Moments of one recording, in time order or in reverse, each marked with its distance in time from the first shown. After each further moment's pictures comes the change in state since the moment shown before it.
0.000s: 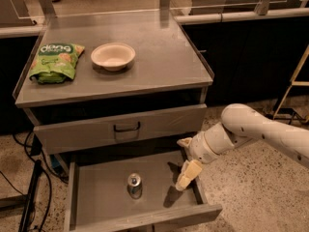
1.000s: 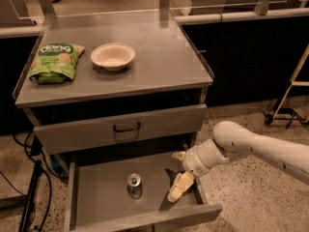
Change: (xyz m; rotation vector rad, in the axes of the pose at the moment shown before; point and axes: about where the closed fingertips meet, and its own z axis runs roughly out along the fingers) arm 0.026 0.006 0.057 -0.045 -0.039 0.068
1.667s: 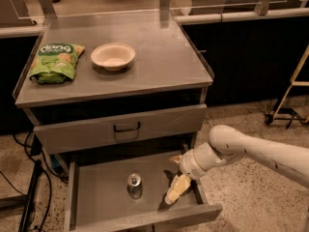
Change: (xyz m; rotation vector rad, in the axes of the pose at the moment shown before) arm 0.010 -0.003 0.024 -0.033 -0.002 0.028
